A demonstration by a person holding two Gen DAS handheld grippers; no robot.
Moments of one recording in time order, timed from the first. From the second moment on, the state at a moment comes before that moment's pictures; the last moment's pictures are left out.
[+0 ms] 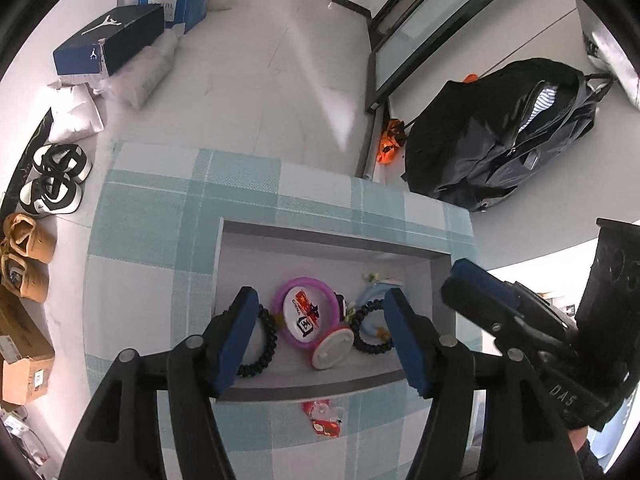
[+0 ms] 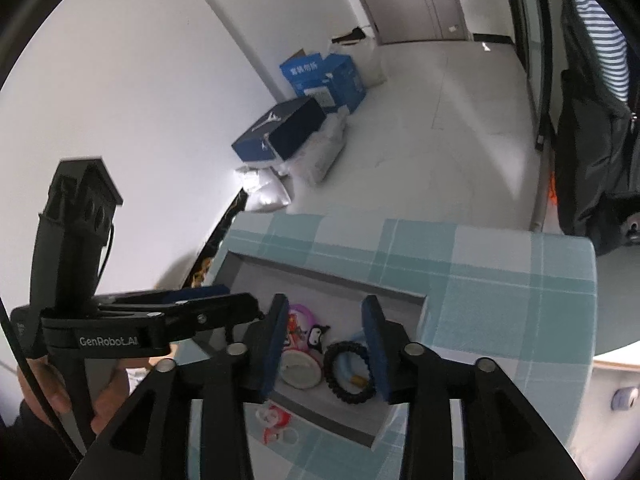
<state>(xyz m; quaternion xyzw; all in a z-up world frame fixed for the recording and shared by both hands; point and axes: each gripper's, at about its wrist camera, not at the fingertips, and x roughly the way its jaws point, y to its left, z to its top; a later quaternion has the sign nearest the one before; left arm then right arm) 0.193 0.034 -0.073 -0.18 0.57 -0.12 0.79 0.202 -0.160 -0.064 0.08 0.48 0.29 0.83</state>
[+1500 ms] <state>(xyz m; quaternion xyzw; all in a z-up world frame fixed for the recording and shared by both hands) 0.076 -0.010 -0.102 -0.01 0.53 -0.08 0.84 0.098 -0.196 -0.039 0.12 0.43 0.30 0.85</state>
